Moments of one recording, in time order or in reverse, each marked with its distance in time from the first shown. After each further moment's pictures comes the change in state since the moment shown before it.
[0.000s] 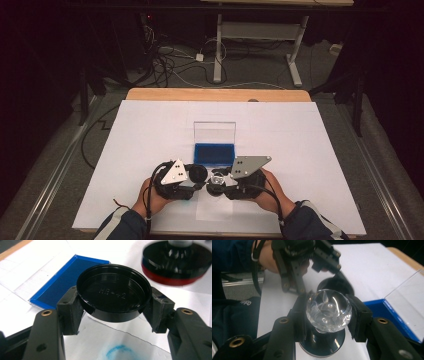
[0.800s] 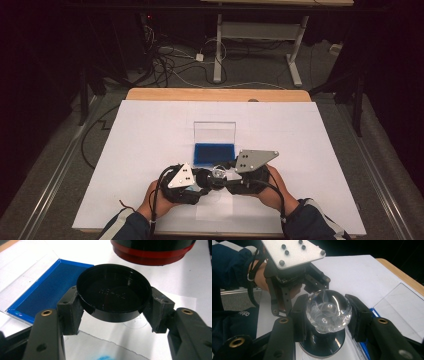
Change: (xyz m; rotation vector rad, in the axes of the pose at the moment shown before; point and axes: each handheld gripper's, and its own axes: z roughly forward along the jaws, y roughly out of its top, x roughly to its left) left arm -0.014 0.007 0.011 0.000 -0.061 0.020; right arm -0.005 0.015 -0.017 -0.068 -0.033 0.004
